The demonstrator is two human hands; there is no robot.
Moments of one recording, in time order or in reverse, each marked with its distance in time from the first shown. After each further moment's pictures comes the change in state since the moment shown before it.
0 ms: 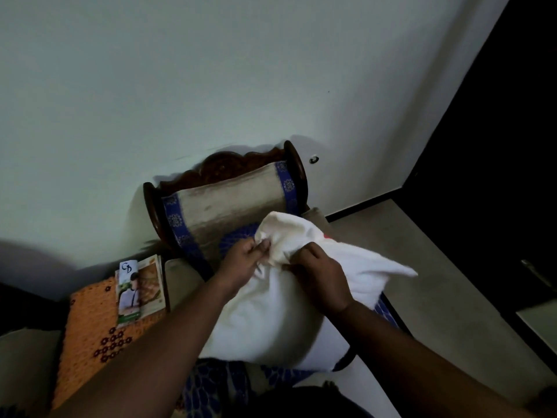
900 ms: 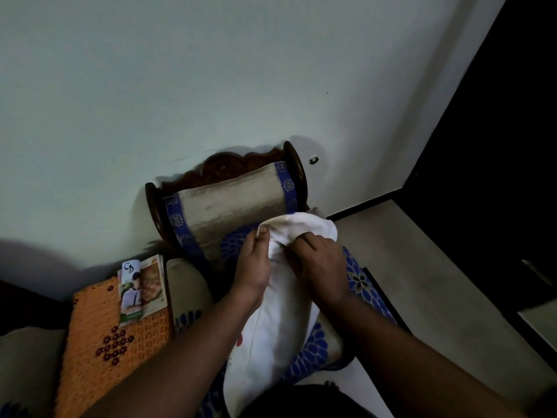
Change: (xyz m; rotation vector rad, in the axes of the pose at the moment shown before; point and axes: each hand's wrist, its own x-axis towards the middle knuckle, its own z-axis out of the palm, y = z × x) left_hand -0.043 0.037 0.040 -0.402 0.251 0.069; right_hand 0.014 -0.021 -0.015 -0.260 0.258 -0.173
